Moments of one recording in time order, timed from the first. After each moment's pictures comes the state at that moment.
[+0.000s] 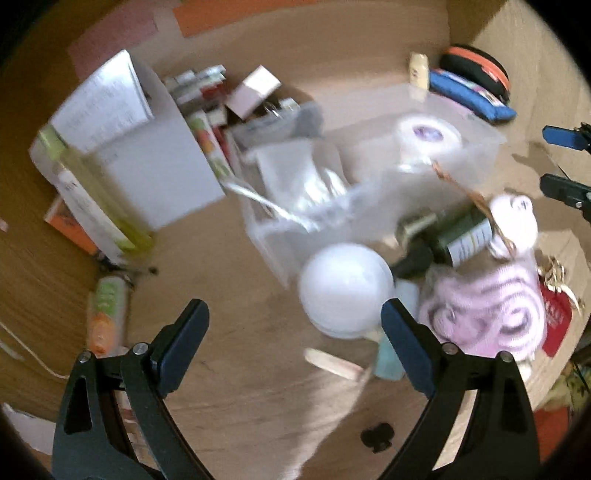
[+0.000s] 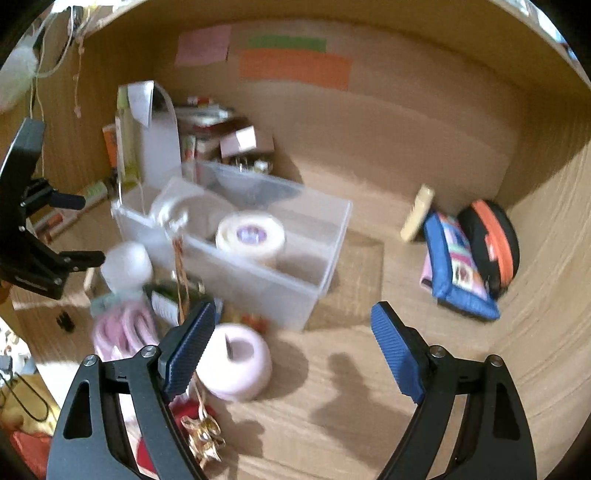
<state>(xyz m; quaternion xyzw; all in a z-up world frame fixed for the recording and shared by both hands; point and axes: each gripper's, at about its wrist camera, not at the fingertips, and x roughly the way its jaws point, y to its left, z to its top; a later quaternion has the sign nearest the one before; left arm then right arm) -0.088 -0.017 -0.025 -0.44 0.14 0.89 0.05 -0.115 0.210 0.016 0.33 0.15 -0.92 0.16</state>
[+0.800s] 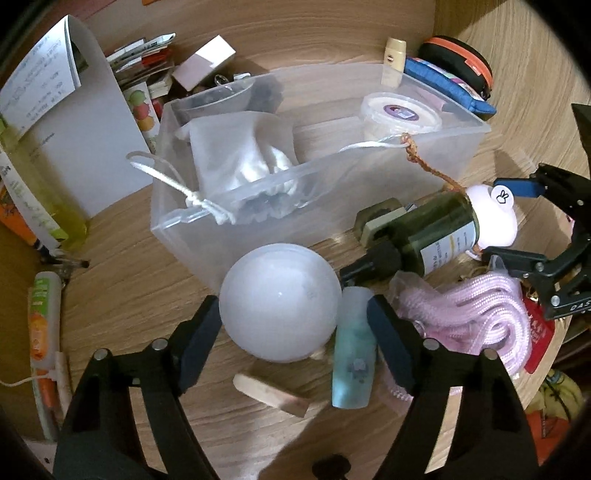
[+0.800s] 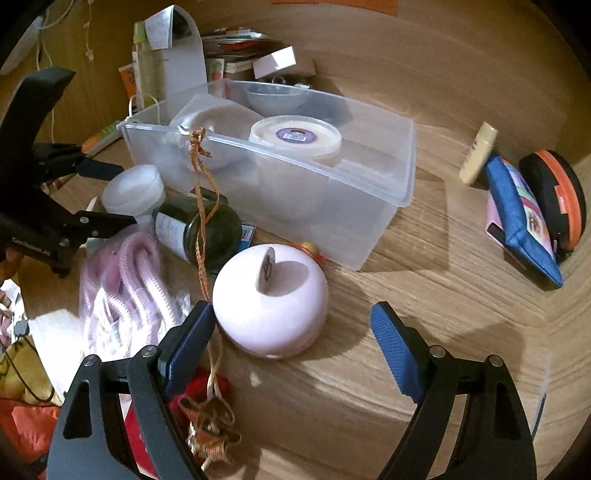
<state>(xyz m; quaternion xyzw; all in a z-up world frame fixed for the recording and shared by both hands) -0.110 -0.001 -0.047 -0.47 0.09 0.87 0.11 -0.133 0.191 -0.044 0.41 0.15 -0.87 0.22</state>
